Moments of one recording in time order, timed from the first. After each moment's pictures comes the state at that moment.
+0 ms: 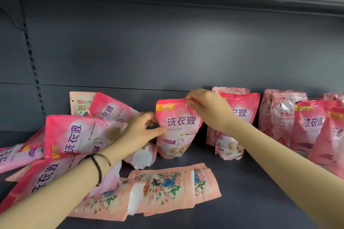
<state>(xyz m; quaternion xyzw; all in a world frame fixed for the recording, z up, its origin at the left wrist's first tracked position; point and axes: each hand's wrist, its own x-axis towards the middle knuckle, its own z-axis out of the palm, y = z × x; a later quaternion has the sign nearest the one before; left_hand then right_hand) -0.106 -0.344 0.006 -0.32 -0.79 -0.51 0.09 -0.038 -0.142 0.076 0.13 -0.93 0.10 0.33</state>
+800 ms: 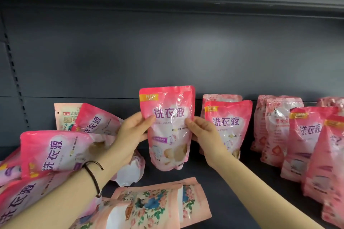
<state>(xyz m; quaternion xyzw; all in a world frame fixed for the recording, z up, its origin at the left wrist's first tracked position) -0.116 -0.307 0.014 -0.26 -0.61 -0.75 0.01 -0.048 -0.122 0.011 0.03 -0.68 0.71 0.19</state>
